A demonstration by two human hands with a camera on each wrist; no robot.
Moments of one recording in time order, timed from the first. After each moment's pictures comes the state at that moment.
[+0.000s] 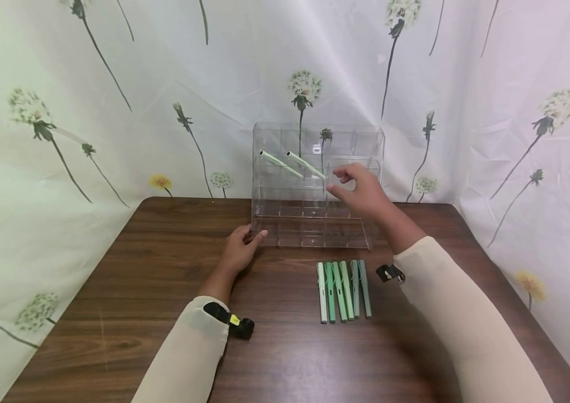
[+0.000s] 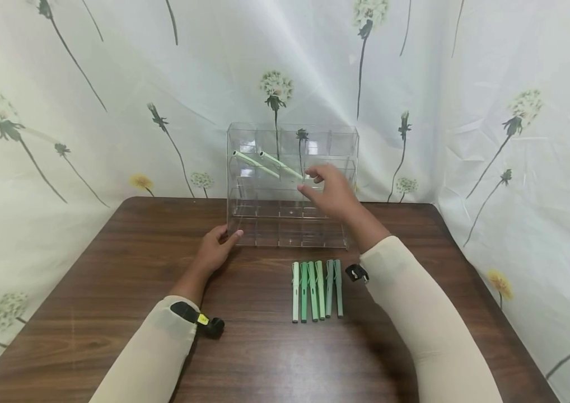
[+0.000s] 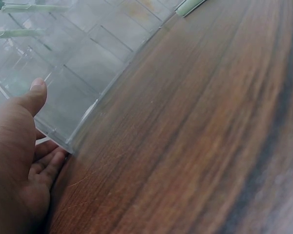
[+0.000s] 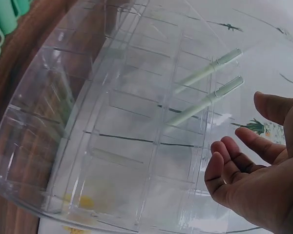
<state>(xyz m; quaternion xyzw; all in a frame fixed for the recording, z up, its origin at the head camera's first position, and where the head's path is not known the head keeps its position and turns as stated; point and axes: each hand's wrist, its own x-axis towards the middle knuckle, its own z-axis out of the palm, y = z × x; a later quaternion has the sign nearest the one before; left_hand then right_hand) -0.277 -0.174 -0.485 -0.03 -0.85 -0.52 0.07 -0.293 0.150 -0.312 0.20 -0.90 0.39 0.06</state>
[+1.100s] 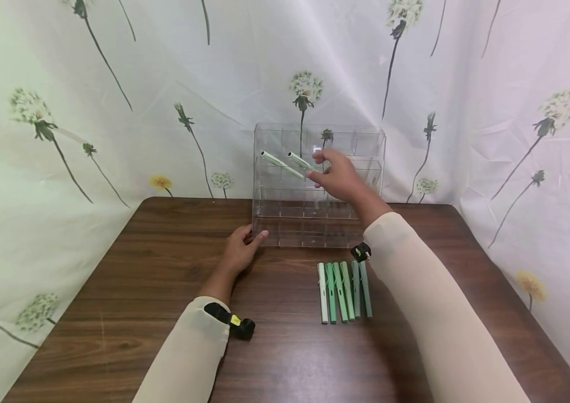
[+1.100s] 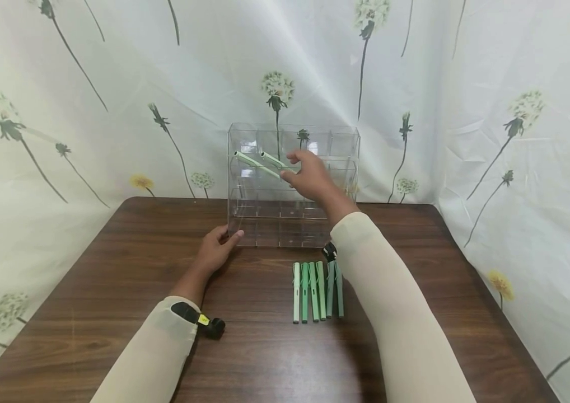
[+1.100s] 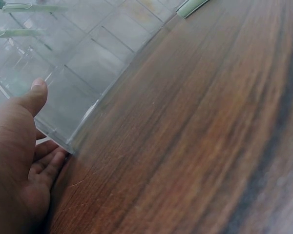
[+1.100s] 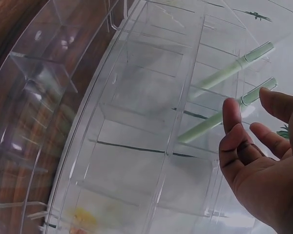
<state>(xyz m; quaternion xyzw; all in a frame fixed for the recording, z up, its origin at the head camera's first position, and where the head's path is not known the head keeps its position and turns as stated) -0.276 -0.175 -0.486 -0.03 -0.86 -0.51 0.06 -0.338 0.102 -0.303 0.19 -0.88 0.44 0.01</state>
